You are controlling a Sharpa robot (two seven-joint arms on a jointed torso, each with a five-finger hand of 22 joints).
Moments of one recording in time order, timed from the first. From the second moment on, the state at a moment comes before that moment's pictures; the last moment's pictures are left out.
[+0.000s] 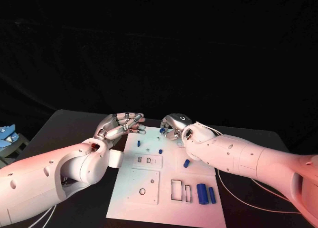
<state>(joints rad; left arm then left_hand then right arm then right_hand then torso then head) 1.13 -0.86 0.02 1.61 -0.05 -0.37 0.46 1.41 -0.17 0.40 0.25 0.26 0.87 0.22 0.24 0.16 1.04 0.18 0.07 0.07 1.08 0.11 0.33 0.31 0.17 0.98 0.19 0.54 0.23 1.19 -0.31 -0.13 0.87 -1.47 -0.50 -0.02 1.23 -0.10 0.60 -0.07 0.13 1.00 0.15 0.24 0.38 1.15 0.08 0.20 0.14 1.47 0.01 1.40 1.18 0.12 1.27 0.11 1.18 0.97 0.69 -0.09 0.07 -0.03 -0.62</state>
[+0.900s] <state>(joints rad) 1.13 -0.85 0.02 1.60 -0.05 -0.37 0.45 1.41 -0.17 0.40 0.25 0.26 0.87 0.22 0.24 0.16 1.04 0.18 0.07 0.07 1.08 0.11 0.33 0.31 0.17 0.98 0.19 0.54 0.23 1.19 -0.31 -0.13 0.86 -1.47 -0.48 -0.02 1.19 -0.15 0.58 -0.04 0.14 0.83 0.19 0.13 0.35 1.04 0.12 0.15 0.12 1.46 0.03 1.41 1.18 0.12 1.23 0.13 1.15 0.94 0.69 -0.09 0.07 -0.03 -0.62</state>
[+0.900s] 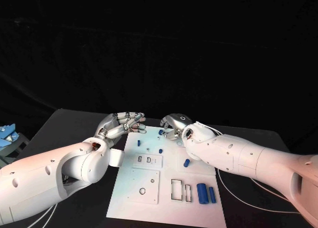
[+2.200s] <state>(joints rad) 1.13 -0.86 0.02 1.57 -0.05 -0.35 0.45 1.41 -0.17 0.40 0.25 0.26 0.87 0.22 0.24 0.16 1.03 0.17 0.07 0.06 1.08 0.11 0.32 0.31 0.17 0.97 0.20 0.54 0.23 1.27 -0.67 -0.12 1.13 -1.10 -0.29 -0.01 1.22 -0.19 0.40 0.05 0.19 0.70 0.19 0.31 0.44 1.34 0.10 1.34 1.27 1.47 0.01 1.53 1.31 0.08 1.40 0.12 1.35 1.26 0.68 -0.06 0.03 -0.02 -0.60</state>
